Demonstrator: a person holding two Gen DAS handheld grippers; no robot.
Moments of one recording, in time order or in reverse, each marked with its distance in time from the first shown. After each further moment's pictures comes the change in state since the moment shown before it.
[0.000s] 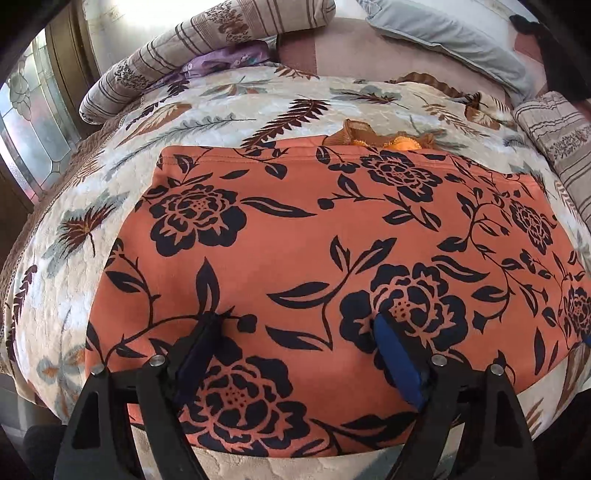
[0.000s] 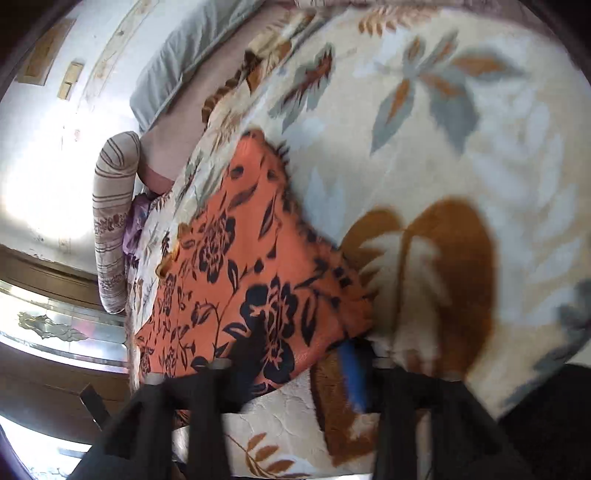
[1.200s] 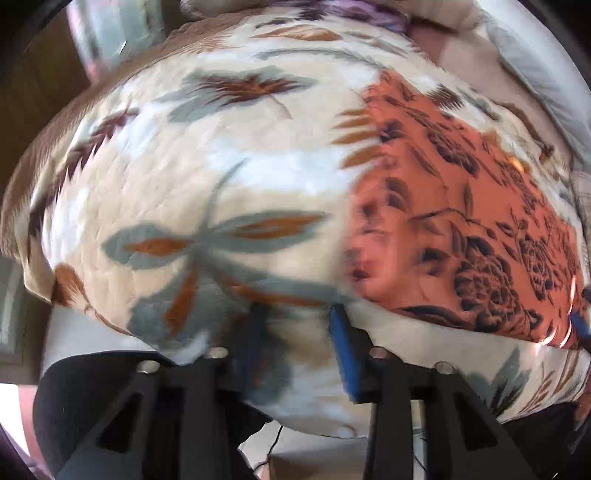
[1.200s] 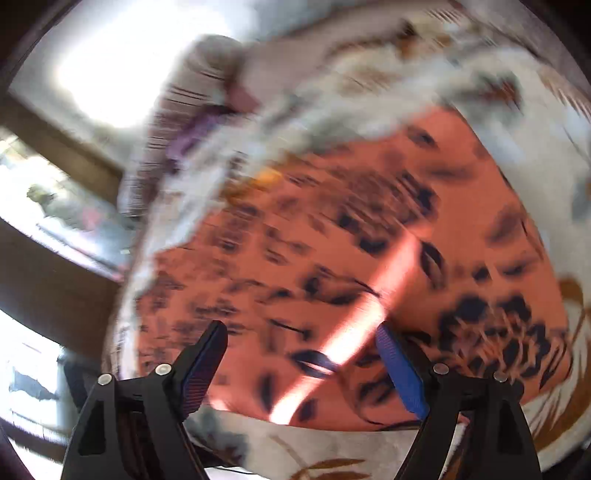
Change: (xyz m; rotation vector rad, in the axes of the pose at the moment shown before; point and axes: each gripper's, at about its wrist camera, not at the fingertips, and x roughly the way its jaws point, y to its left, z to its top) left arm -0.024 0.172 -0.072 -0.366 0.168 -0.032; right arm 0.083 0.115 -0.020 -0.359 0.184 0.027
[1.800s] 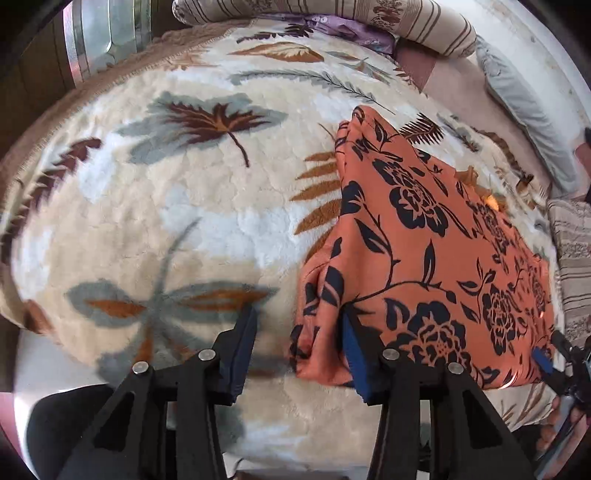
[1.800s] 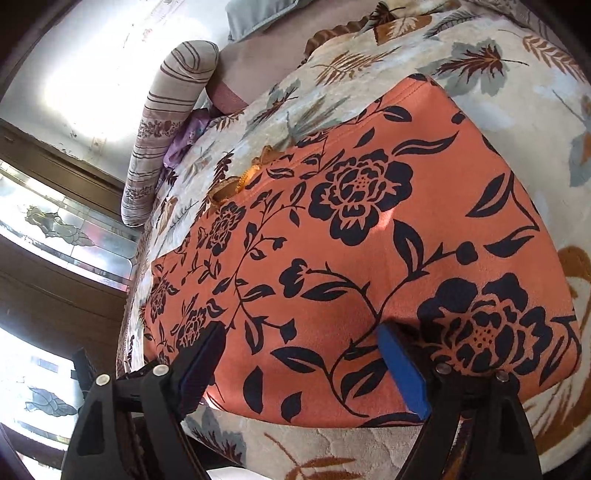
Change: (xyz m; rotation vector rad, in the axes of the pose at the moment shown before) left arm -0.015 -0.032 0.033 0.008 -0.023 -0.049; right arm -0.004 -0.012 -0.001 0.026 -0.006 0.081
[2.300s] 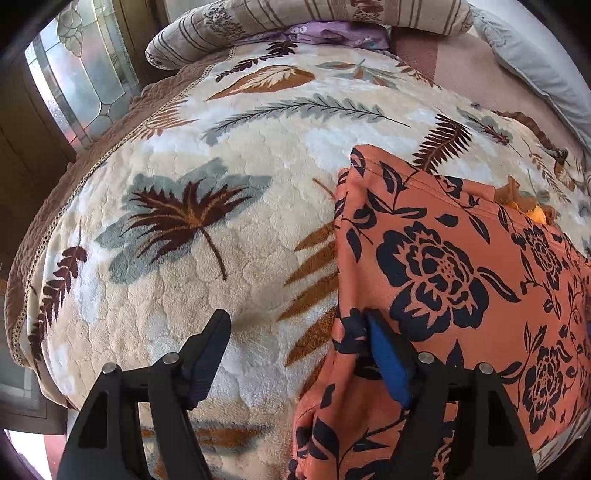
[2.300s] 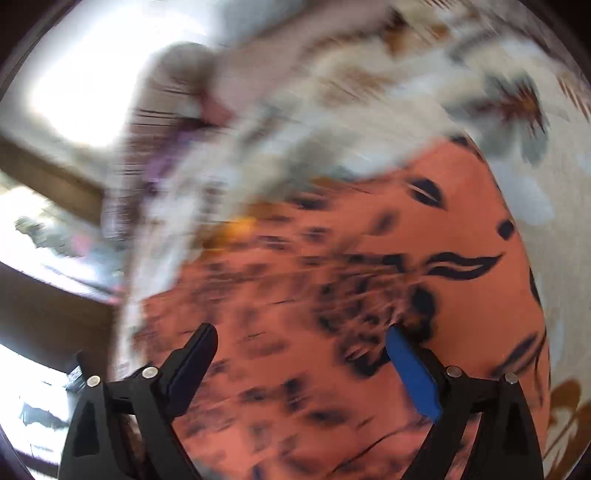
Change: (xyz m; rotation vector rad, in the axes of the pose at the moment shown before) left arm 0.045 -0.024 0.059 0.151 -0.054 0.183; right arm 0.039 -0.010 0.086 0.058 0.072 -0.099
